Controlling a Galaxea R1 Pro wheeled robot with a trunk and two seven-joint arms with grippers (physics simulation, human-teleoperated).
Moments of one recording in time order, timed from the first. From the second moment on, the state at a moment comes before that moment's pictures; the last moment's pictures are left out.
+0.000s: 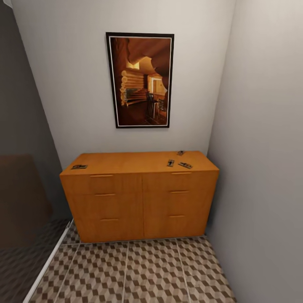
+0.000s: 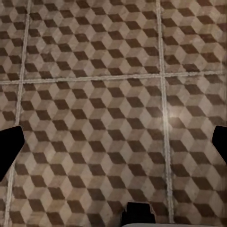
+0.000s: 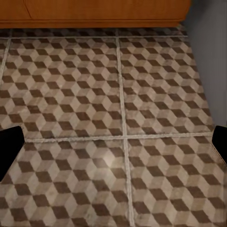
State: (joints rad) left arm 0.00 0.04 0.00 -0.42 0.00 -0.28 0.09; right arm -0.02 0.04 0.01 -0.65 0.06 -0.24 -0.06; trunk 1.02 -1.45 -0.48
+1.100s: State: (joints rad) left arm 0.00 0.04 0.00 -0.42 0.00 -0.28 0.09; right arm -0.02 0.04 0.01 -0.63 0.06 -0.24 -0.06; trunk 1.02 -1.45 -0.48
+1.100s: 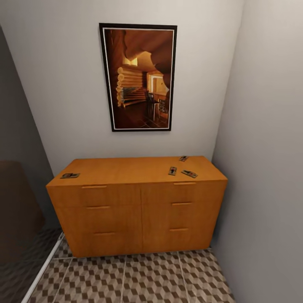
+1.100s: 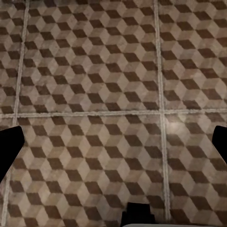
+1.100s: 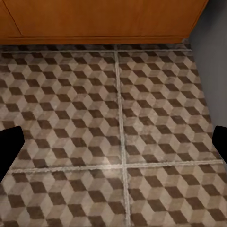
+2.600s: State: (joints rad) left arm 0.00 0.04 0.00 -0.42 0.00 -0.28 0.09; right arm -0.02 0.04 0.01 -0.62 0.08 -0.24 -0.06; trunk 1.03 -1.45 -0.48
